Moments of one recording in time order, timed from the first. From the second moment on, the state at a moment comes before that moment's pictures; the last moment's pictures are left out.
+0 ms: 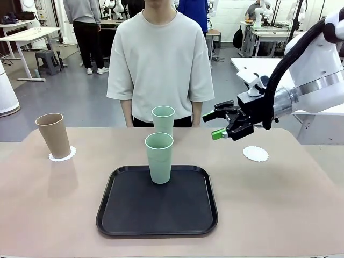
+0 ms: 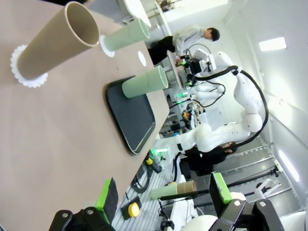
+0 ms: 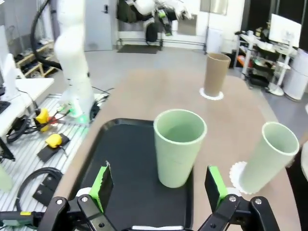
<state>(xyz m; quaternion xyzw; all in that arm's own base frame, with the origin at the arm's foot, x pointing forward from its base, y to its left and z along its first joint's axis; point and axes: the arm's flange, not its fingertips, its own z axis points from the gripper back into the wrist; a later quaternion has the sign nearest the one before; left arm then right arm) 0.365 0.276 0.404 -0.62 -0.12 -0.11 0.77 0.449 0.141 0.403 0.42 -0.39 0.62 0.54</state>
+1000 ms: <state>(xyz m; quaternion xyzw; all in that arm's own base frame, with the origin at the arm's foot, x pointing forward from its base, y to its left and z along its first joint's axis) 0.366 0.276 0.404 -0.62 -0.12 -0.11 0.77 0.450 0.169 0.295 0.48 -0.38 0.62 0.50</state>
